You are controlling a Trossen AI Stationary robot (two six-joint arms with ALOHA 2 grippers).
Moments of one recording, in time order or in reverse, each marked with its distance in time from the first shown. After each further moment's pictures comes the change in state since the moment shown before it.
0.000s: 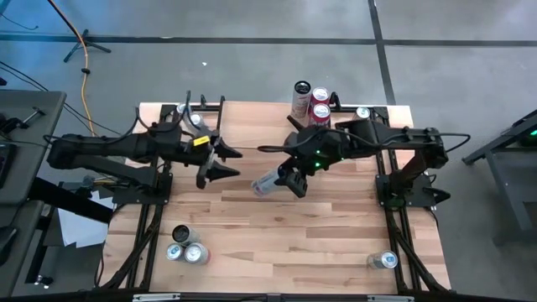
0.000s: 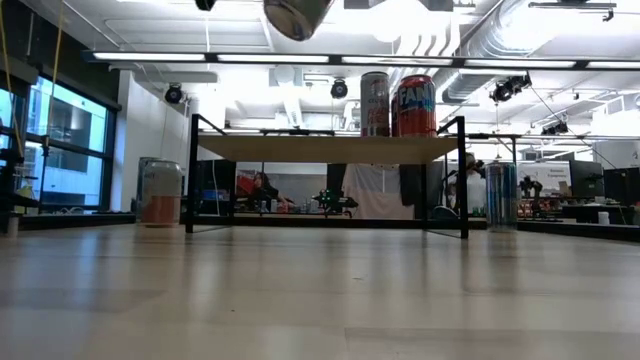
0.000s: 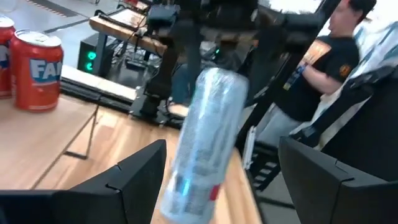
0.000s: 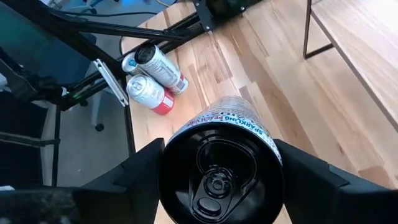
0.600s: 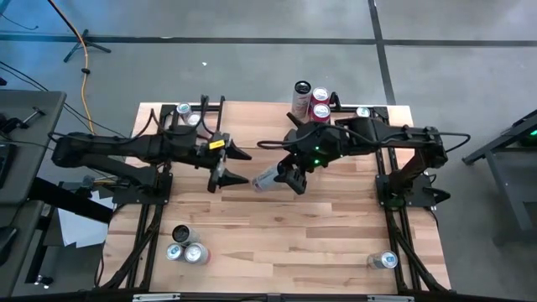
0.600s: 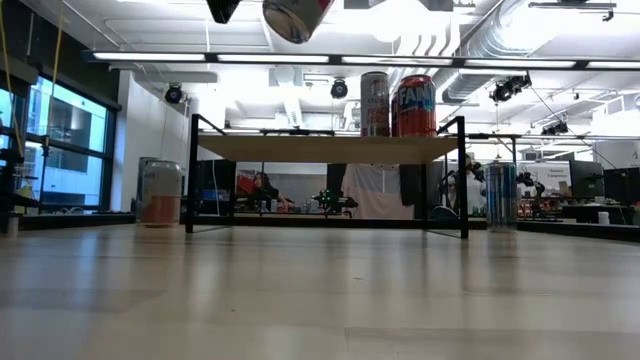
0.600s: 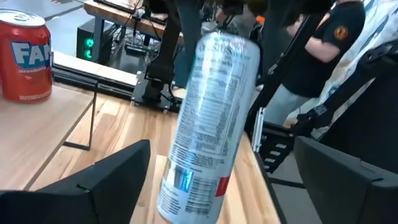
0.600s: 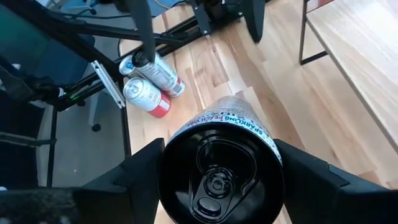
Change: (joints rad) left arm 0.000 0.106 0.011 0.022 0.029 0.059; right arm -0.024 0.002 0.001 0.003 -0.006 -0.029
